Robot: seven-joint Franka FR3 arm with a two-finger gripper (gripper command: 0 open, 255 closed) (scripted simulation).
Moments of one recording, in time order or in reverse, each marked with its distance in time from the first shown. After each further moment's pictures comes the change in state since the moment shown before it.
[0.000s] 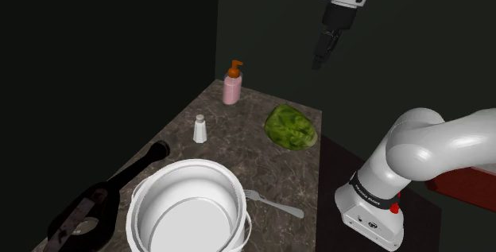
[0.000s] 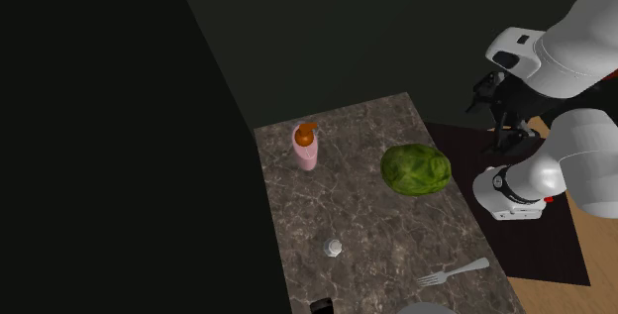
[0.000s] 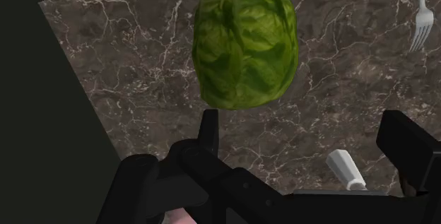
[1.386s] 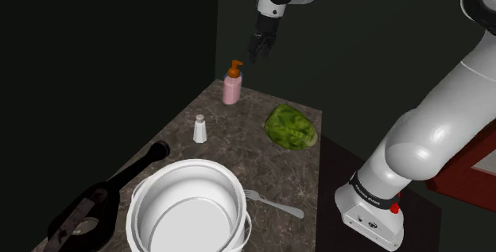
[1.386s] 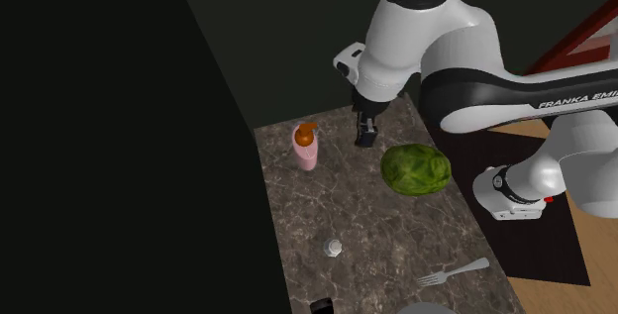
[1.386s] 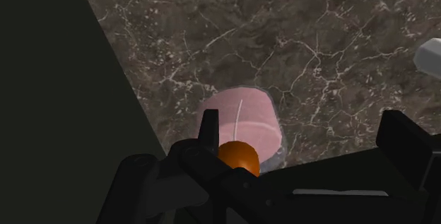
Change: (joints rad) arm -0.014 0.709 -0.006 0.388 -0.014 0.366 0.006
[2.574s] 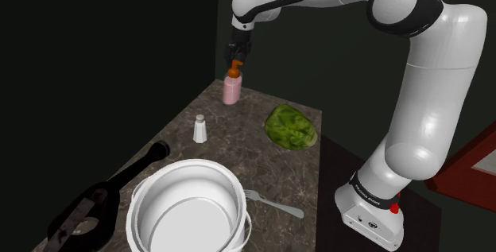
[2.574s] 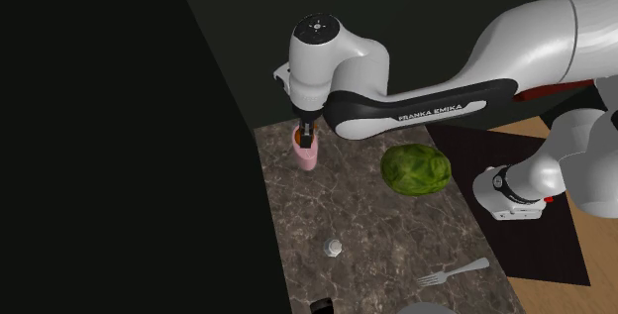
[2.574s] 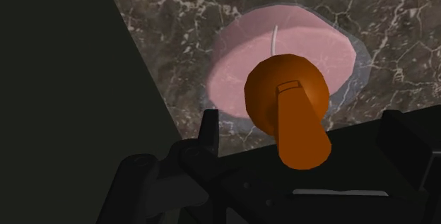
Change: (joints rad) arm -0.008 0.432 -0.008 0.357 -0.002 0.099 0.004
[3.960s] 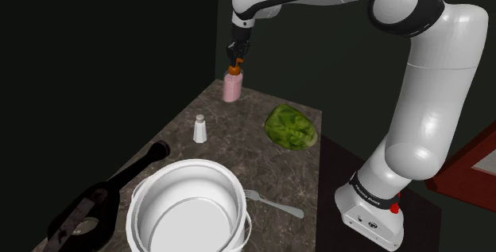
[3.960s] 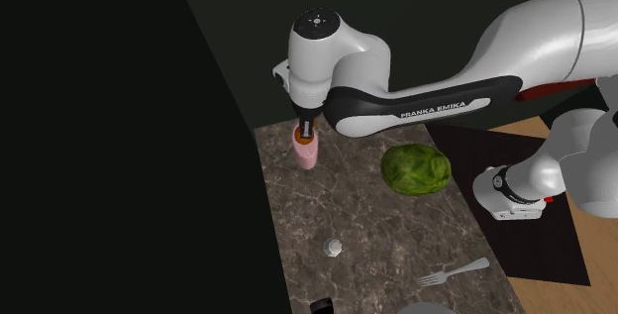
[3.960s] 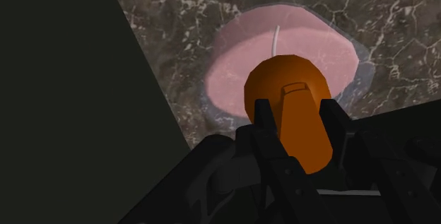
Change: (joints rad) arm 0.000 -0.005 0.000 0.018 0.000 -0.023 0.000
